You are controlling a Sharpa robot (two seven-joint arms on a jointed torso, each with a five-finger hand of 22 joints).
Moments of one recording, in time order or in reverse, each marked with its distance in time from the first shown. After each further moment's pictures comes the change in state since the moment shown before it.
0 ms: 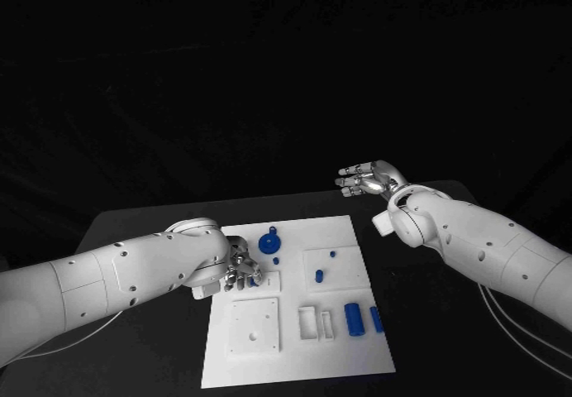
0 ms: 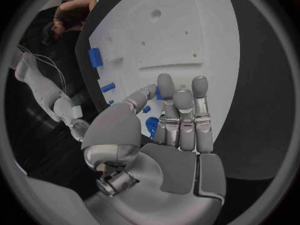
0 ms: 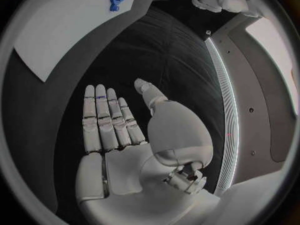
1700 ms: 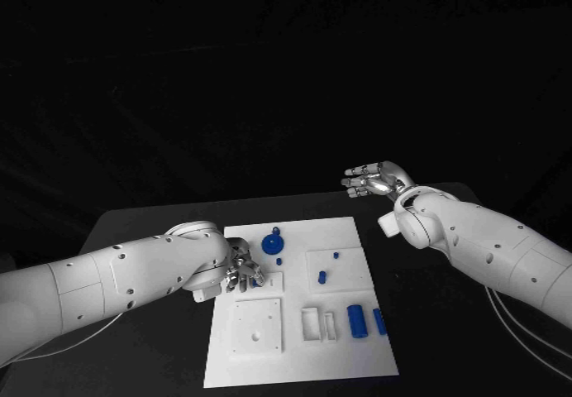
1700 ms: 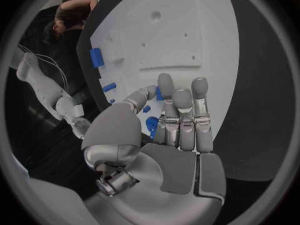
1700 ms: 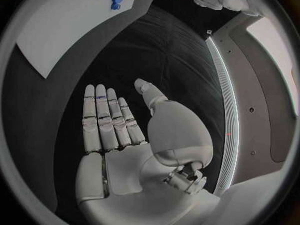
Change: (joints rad) left arm -0.004 -0.029 0.000 0.032 0.000 -0.026 0.014; left_hand 0.006 -0.005 -0.048 0.023 0.108 -0.020 -0.006 0.000 0.026 -0.015 -0.015 -0.051 0.007 -0.018 0.003 -0.008 -0.002 0.000 -0.026 -0.003 0.058 0.000; right arm 0.002 -0.007 0.000 0.000 0.006 -0.004 0.000; right_hand 0.000 0.000 -0.005 0.005 0.000 0.004 -0.004 0.000 0.000 0.000 0.000 0.000 0.000 0.003 -0.003 0.000 0.000 0.000 0.004 -0.004 0.000 0.000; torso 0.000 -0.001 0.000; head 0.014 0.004
